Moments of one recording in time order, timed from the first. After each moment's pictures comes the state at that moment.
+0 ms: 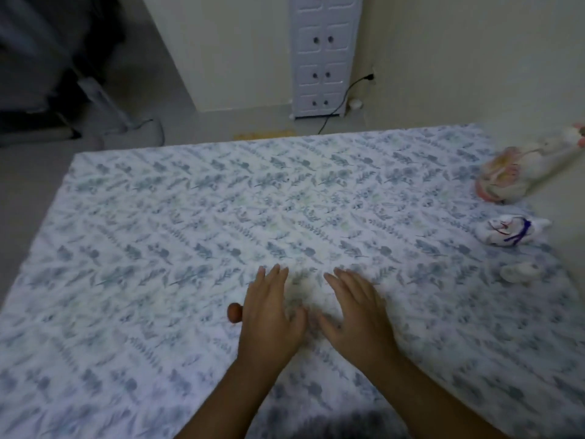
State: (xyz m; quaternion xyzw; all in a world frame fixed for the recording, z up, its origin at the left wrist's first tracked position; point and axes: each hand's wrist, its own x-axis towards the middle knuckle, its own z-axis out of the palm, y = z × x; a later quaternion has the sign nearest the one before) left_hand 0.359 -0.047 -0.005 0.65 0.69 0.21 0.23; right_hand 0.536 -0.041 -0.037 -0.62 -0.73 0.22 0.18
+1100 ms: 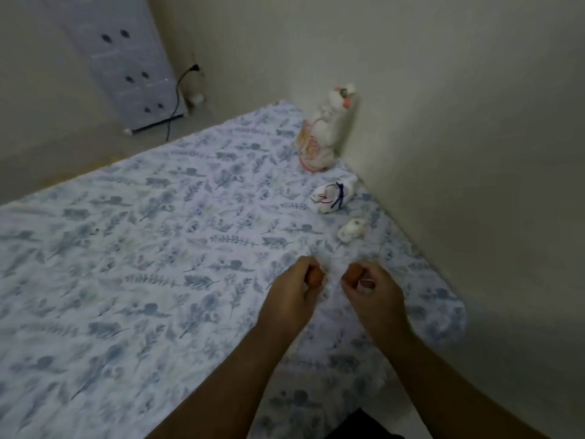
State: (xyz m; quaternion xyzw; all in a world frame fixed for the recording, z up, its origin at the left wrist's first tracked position) left_hand 0.621 0.021 -0.038 0.78 0.38 0.19 0.46; right_hand 0.774 -0.074 -0.048 -0.85 -0.31 0.22 0.36
